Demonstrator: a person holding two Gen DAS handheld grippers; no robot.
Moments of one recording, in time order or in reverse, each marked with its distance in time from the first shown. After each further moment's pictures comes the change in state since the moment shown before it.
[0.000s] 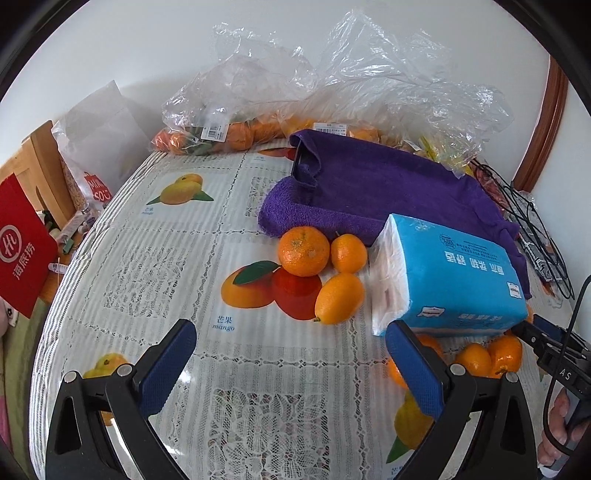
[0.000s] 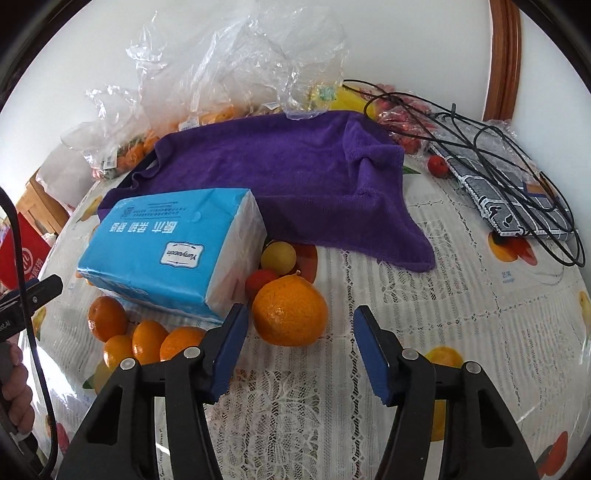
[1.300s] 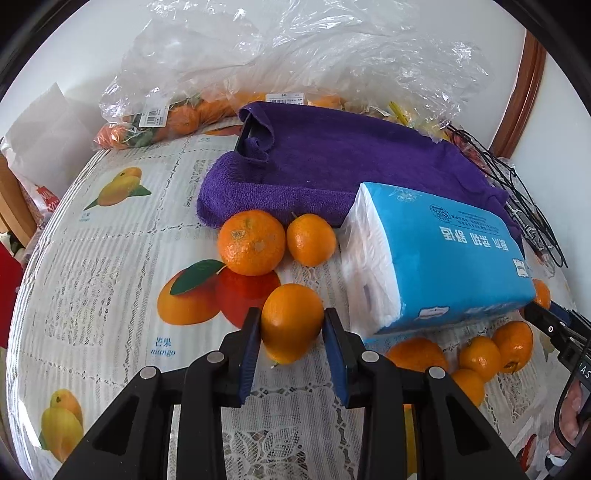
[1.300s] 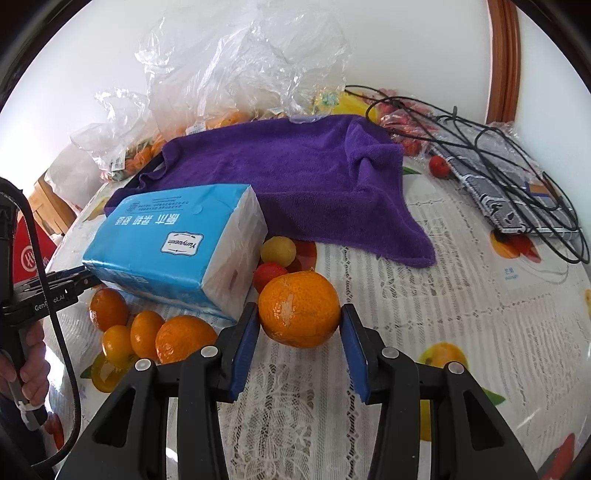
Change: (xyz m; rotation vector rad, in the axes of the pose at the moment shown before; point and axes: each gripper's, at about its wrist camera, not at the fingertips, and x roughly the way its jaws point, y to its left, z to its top) left arm 0.038 -0.021 0.003 0.104 0.068 -0.117; right arm -0.015 -0.007 -0.012 -0.002 -0.061 0.032
